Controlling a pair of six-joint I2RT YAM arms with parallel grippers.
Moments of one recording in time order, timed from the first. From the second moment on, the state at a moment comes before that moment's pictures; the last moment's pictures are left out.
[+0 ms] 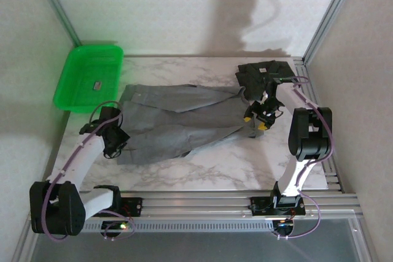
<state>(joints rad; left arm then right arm) -0.01 1.14 0.72 -0.87 -0.06 -0.93 0.08 1.85 1.36 -1.09 -0.32 0.42</state>
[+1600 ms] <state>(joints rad) -0.02 1.13 0.76 -0.88 -0.10 -0.95 0.08 1.89 1.37 -1.09 -0.34 0.39</state>
